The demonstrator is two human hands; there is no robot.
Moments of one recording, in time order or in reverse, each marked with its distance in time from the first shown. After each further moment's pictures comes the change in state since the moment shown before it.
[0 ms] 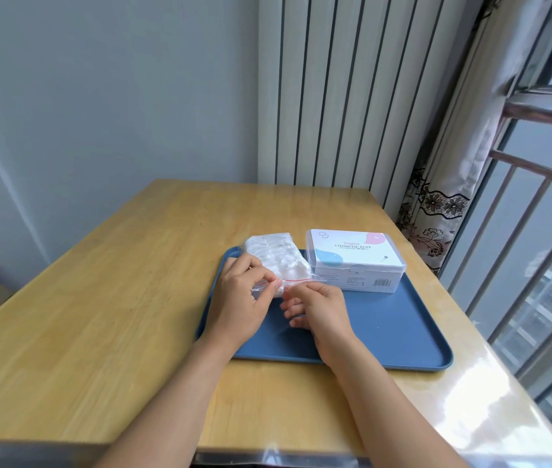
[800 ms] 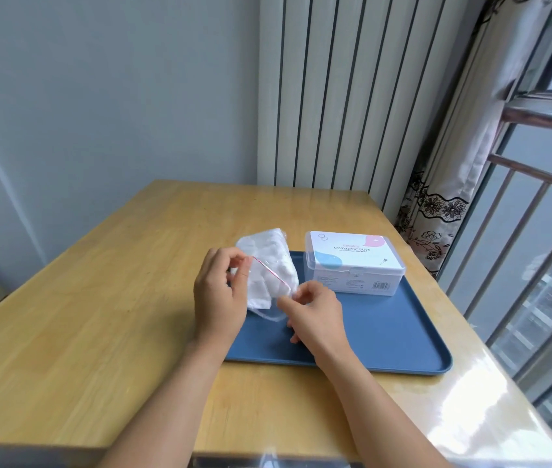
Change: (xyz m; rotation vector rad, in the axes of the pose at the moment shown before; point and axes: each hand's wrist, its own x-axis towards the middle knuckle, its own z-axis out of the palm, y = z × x) left_hand 0.004 -0.007 -0.007 -0.135 0.333 -0.065; right_hand -0.002 0.010 0.005 -0.364 0.137 -0.137
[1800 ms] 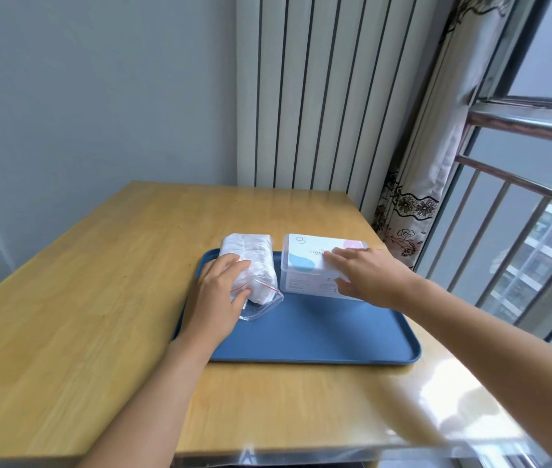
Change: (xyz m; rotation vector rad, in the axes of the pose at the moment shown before) left_hand -0.007 -0.014 0.013 0.260 -0.444 0.019; right_hand 0.084 -0.021 -0.140 -1.545 -0.217 -0.814
